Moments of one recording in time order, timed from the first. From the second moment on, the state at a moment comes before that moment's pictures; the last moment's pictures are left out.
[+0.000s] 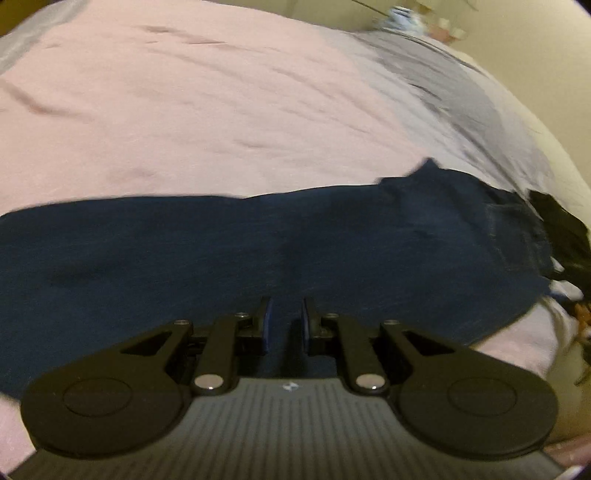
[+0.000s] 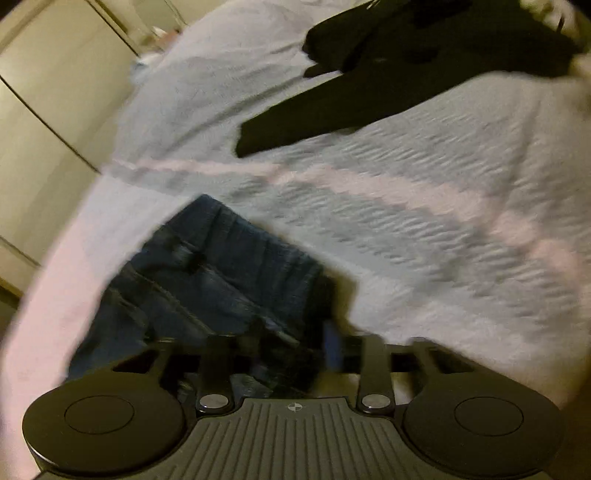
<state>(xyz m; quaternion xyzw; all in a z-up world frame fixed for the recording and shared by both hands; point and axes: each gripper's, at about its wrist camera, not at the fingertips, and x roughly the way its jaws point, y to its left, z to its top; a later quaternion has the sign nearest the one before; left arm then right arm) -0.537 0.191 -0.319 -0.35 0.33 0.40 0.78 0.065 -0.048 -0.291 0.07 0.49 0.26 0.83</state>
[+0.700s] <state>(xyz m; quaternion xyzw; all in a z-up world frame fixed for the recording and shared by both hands) -0.545 0.144 -0.356 -0.22 0.22 0.45 0.84 -0.068 -0.034 -0.332 -0.15 0.19 0.49 0.84</state>
